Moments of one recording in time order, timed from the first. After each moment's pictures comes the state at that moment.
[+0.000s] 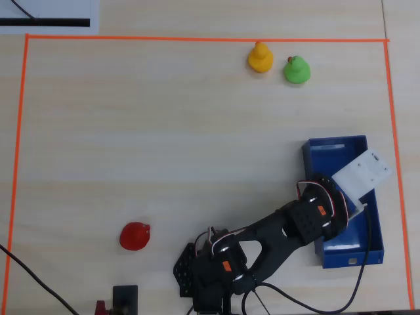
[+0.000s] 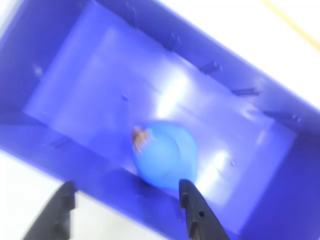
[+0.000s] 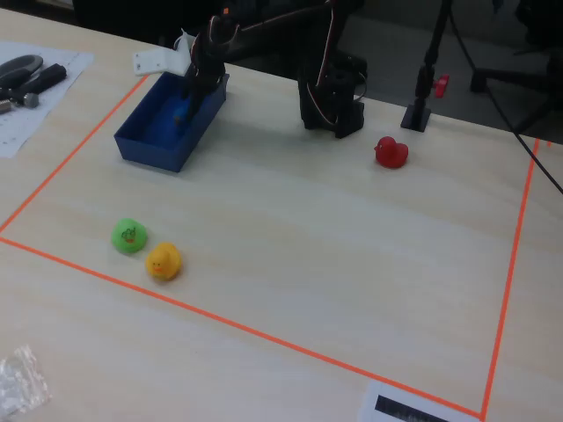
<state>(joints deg) 66.4 115.0 125.9 40.0 -97.4</state>
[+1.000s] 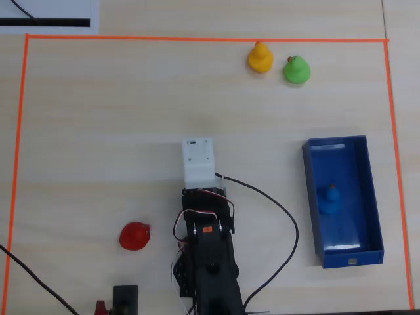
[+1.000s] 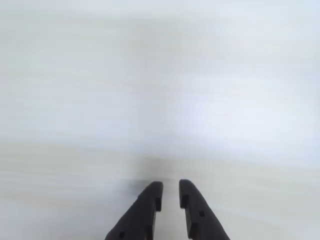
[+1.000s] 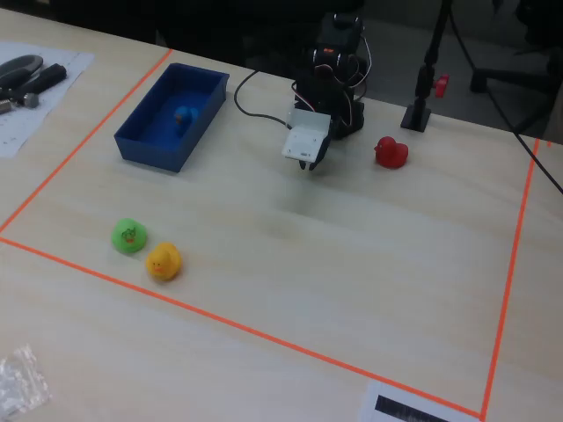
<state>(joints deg) -2.0 187.9 177.2 68.6 -85.7</state>
